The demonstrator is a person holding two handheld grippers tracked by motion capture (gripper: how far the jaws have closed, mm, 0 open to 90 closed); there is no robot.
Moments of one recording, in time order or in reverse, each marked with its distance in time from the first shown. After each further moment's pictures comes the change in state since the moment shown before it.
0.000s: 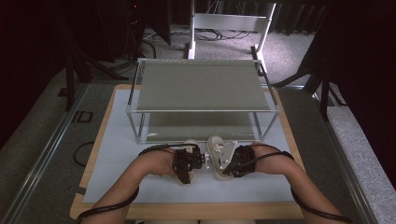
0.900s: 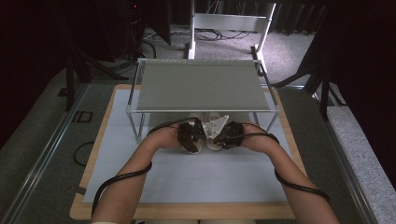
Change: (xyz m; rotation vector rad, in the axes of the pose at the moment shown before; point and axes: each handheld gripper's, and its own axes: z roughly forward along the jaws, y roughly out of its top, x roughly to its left) left arm 0.090 0.009 0.004 -0.193 0.118 -0.011; right arm -0.077 0.005 0.028 -0.036 -0.197 0.116
